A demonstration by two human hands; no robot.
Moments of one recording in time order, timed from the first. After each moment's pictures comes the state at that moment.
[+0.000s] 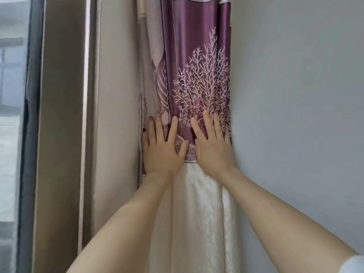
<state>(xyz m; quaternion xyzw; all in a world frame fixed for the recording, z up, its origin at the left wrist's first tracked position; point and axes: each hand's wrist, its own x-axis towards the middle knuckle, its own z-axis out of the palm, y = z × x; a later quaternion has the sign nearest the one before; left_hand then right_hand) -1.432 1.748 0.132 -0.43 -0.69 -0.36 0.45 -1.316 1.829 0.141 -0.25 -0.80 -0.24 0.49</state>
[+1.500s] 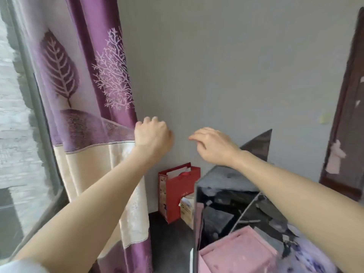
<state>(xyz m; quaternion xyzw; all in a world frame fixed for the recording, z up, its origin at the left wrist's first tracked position) -0.967 1.445 0.087 -0.57 -0.73 -0.20 0.30 -0.798 1.500 0.066 -0.32 -0.90 -0.11 0.27</state>
